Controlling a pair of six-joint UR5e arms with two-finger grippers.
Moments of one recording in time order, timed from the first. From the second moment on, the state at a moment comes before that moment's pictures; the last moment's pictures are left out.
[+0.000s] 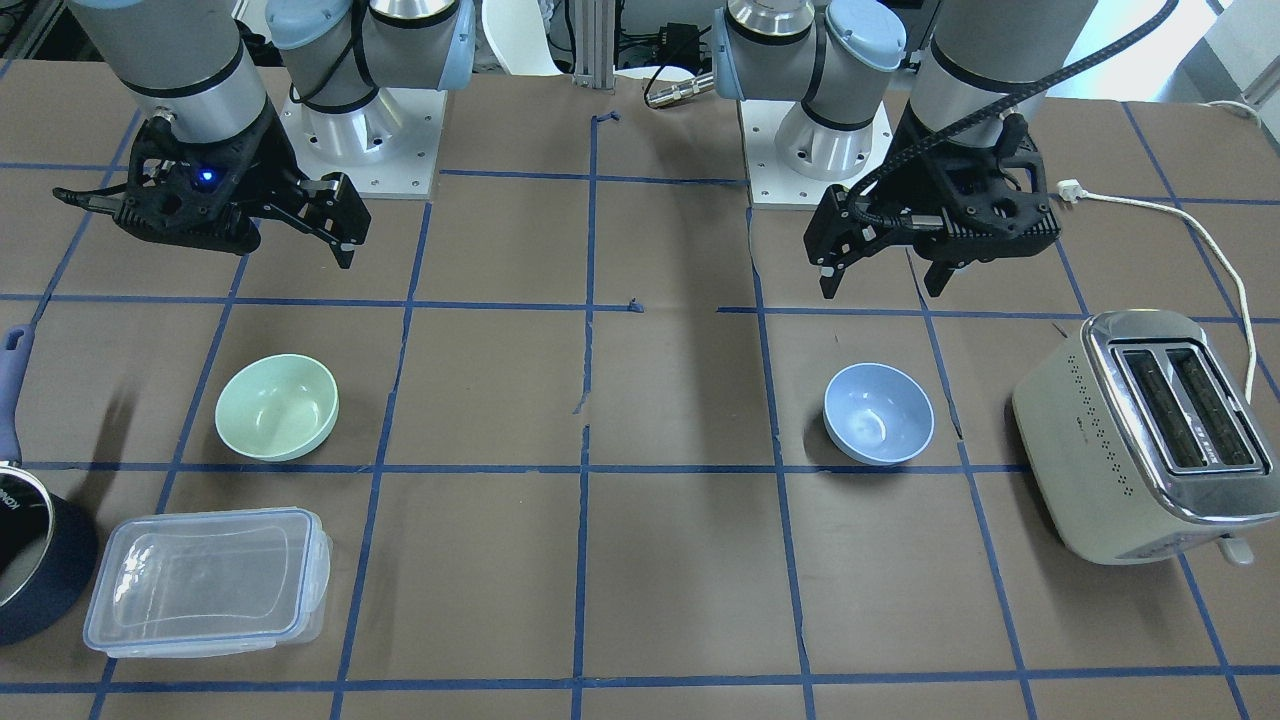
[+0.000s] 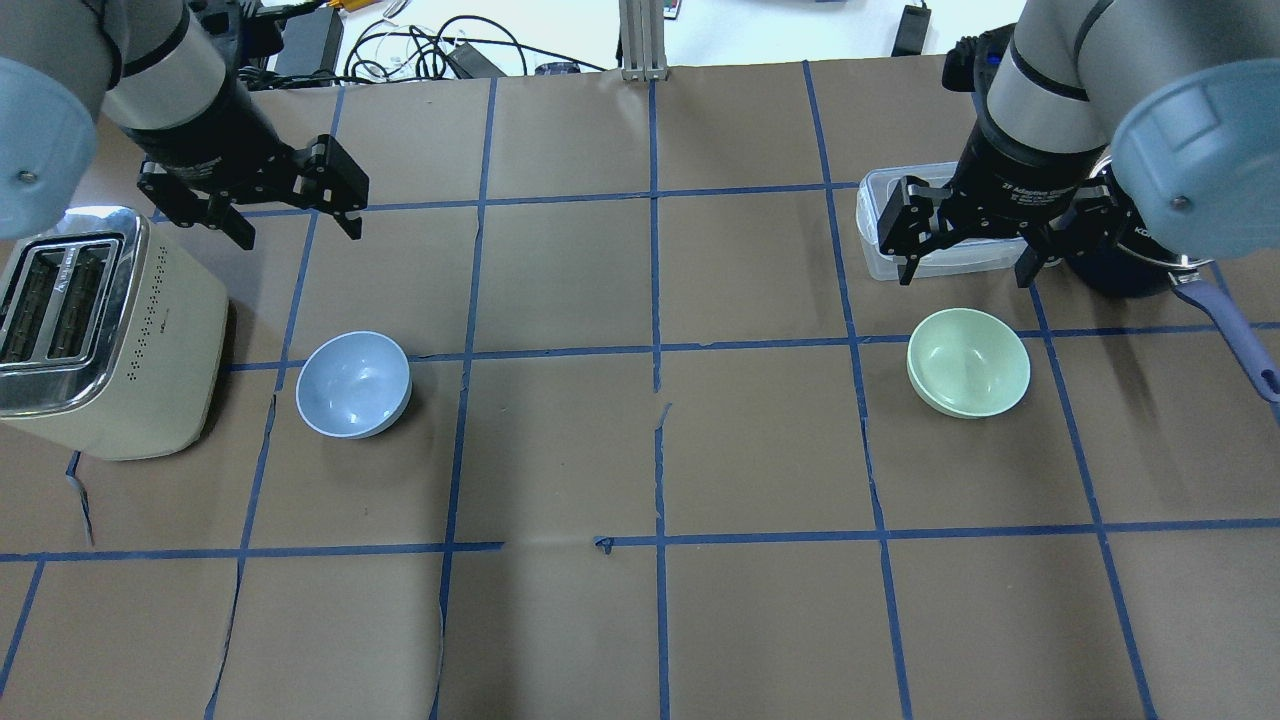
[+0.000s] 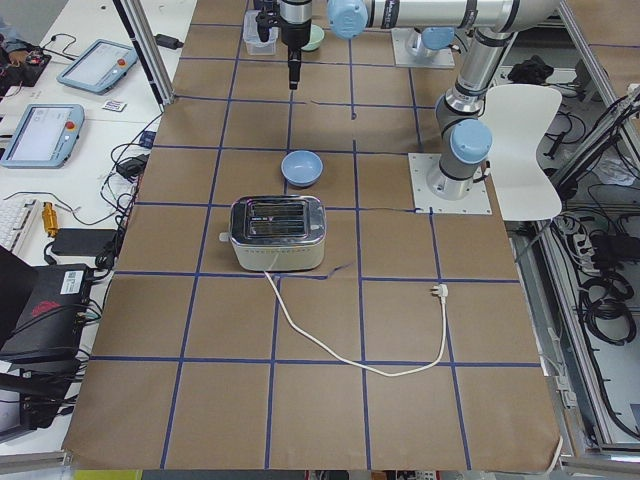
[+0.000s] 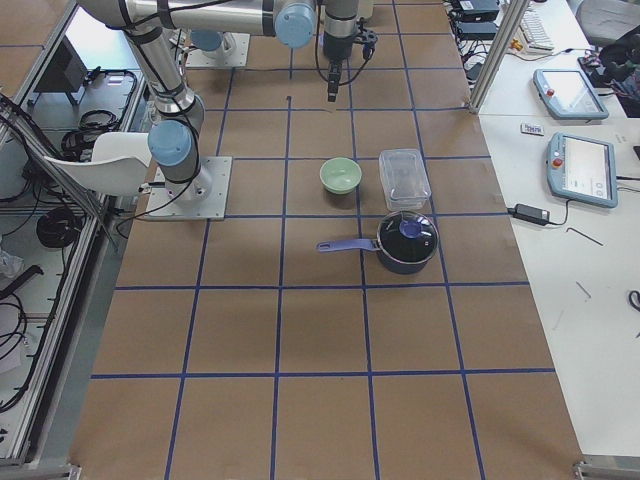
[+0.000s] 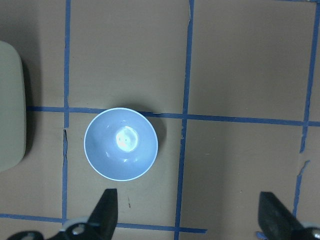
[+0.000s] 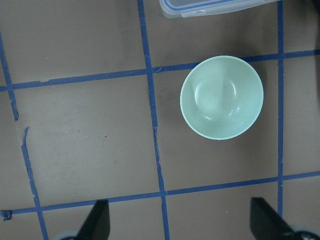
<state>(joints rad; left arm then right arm) -1.46 -1.59 -1.61 -1.51 1.61 0.04 1.56 -1.61 1.67 -1.59 -1.61 0.09</state>
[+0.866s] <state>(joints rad) -1.21 -1.73 -1.96 -1.11 1.62 0.33 1.48 -1.58 1.67 -1.63 -1.68 0.08</state>
